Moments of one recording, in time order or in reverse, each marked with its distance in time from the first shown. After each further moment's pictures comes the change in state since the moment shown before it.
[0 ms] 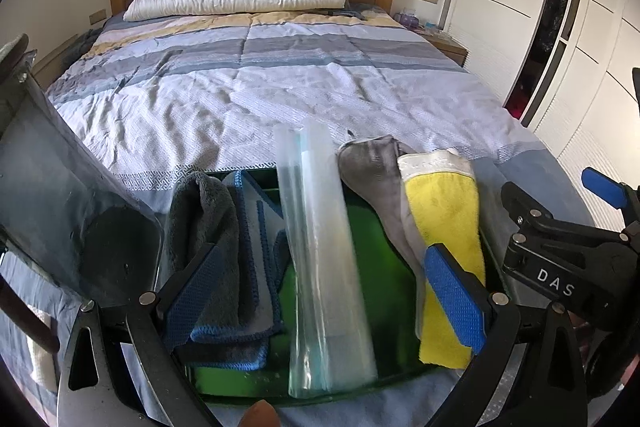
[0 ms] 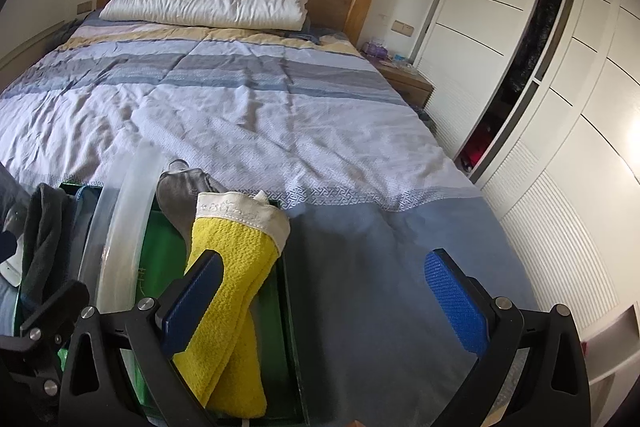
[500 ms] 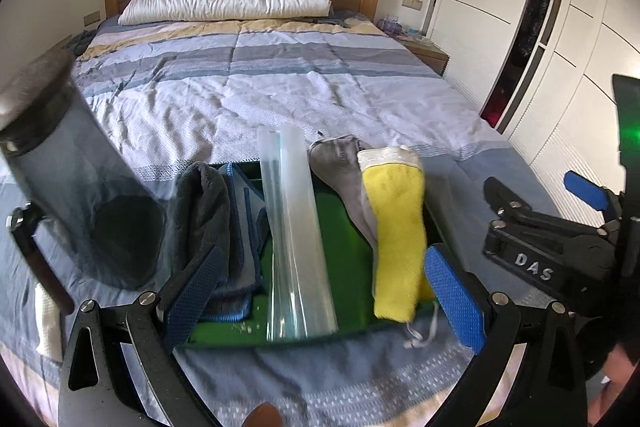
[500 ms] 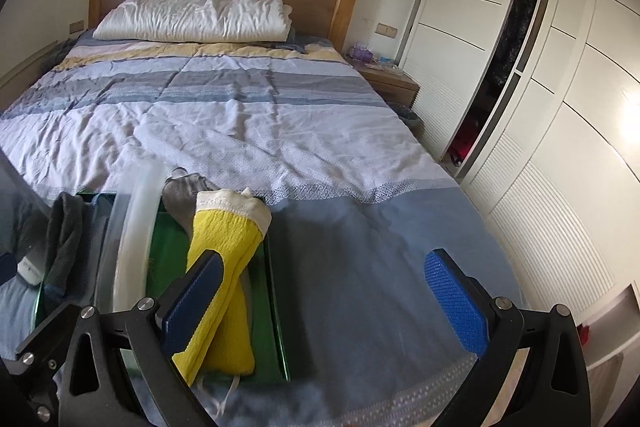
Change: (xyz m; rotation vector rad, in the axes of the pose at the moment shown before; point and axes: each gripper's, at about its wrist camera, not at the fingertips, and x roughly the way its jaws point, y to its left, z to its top) left arm -0.062 -0.014 -0.010 0.002 -0.013 -0.054; right arm -0.062 -0.024 -0.015 0.053 -0.022 -0.007
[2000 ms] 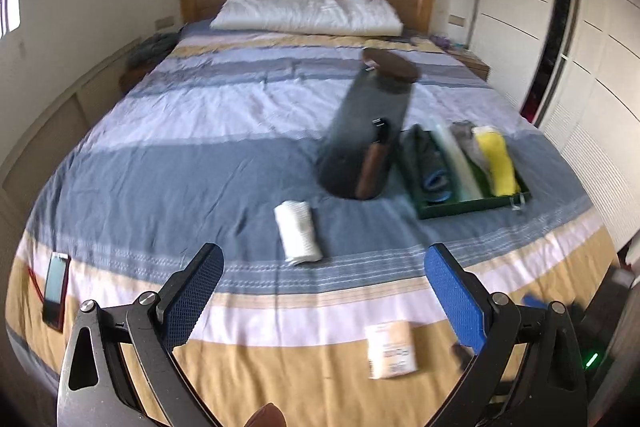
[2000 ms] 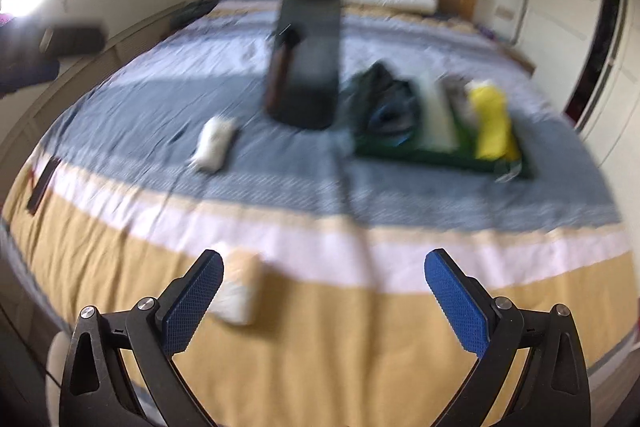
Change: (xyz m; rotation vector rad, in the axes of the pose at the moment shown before) left arm -0.226 0.259 -0.111 -0.015 -0.030 0.143; right arm -0.261 0.211 -0.179 -0.089 0.126 0.414
